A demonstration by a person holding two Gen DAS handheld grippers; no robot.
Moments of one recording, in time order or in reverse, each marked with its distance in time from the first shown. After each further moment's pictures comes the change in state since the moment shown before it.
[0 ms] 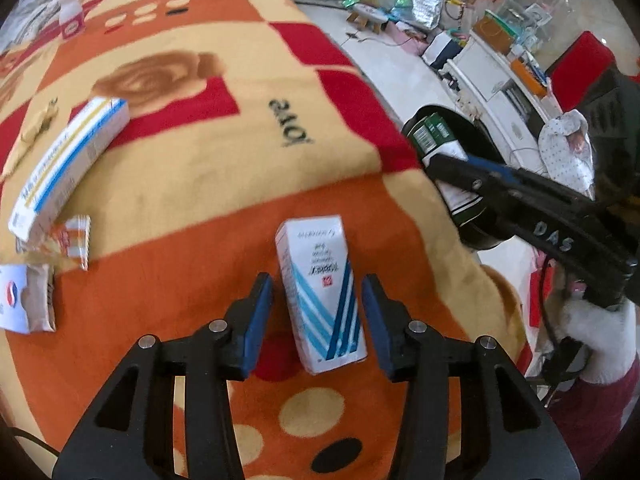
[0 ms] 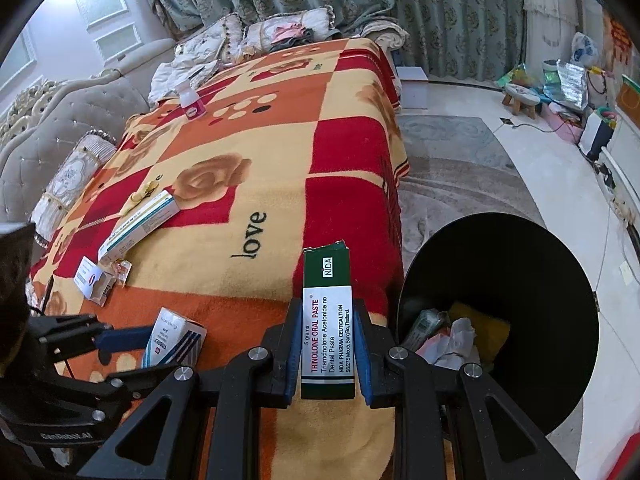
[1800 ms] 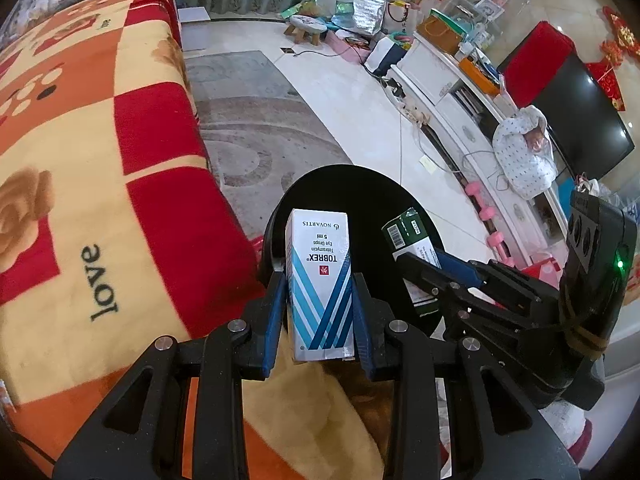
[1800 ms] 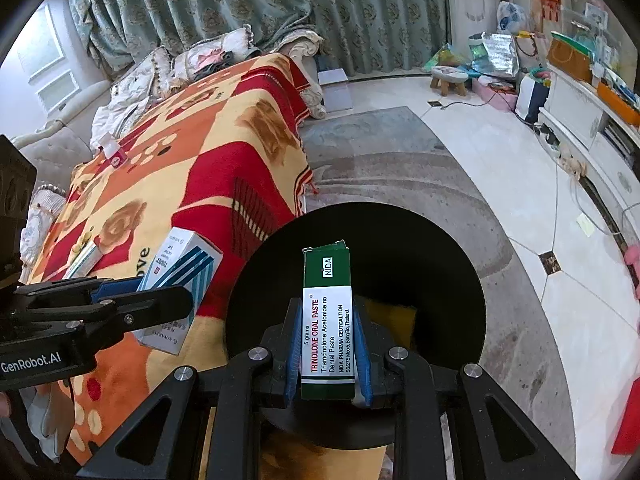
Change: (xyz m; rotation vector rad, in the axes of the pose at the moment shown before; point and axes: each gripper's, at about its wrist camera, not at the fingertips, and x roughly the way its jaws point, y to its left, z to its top) left arm 0.041 -0.112 0.103 0.106 -0.040 -0.161; right arm -0.035 -0.113 -0.011 0.184 -0.039 -0.138
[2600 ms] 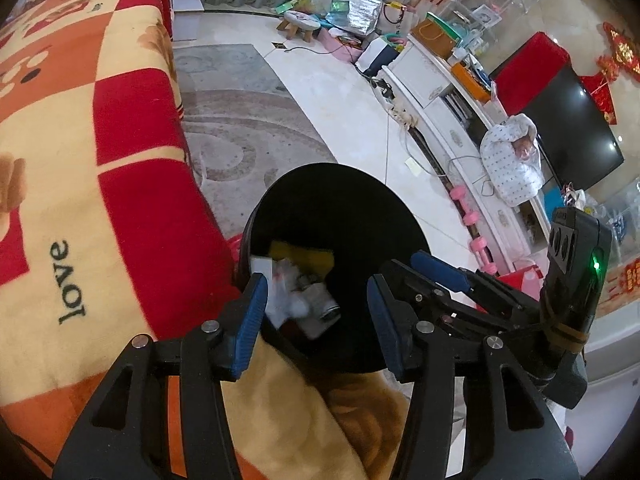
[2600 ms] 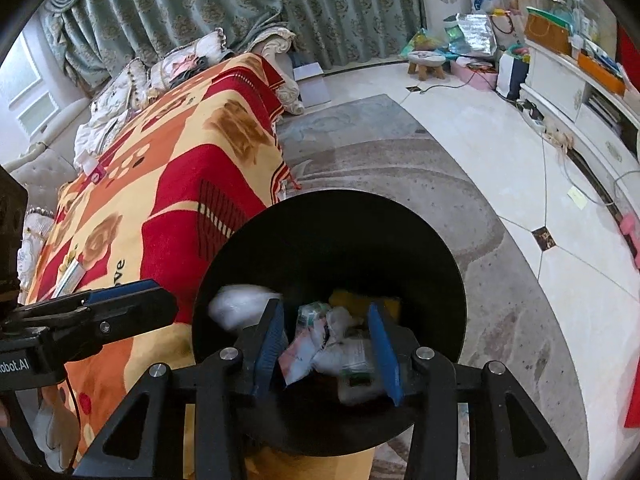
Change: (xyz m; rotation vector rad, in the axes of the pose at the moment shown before) left arm 0.009 0.002 0.002 -0.034 0.006 -0.064; right arm 0.008 -0.024 -0.004 0.088 0.019 -0.021
